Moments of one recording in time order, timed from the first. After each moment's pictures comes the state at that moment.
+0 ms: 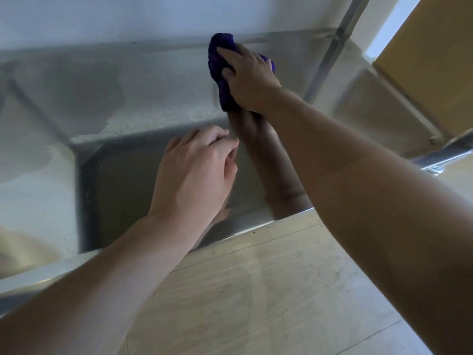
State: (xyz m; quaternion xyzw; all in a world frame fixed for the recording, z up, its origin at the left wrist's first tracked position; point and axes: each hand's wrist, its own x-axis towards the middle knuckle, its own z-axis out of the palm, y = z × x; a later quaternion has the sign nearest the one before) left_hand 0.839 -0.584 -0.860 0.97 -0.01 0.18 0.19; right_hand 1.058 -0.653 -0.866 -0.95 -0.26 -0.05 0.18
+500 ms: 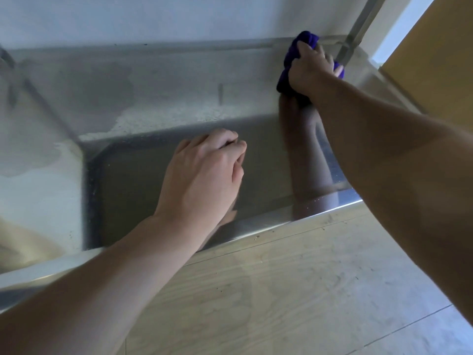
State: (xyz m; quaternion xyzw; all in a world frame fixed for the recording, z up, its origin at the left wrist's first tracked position) left_hand 0.834 -0.587 -0.865 0.97 -0.01 0.19 0.18; right_hand 1.104 -0.721 -0.853 -0.99 -0.02 -0.04 0.14
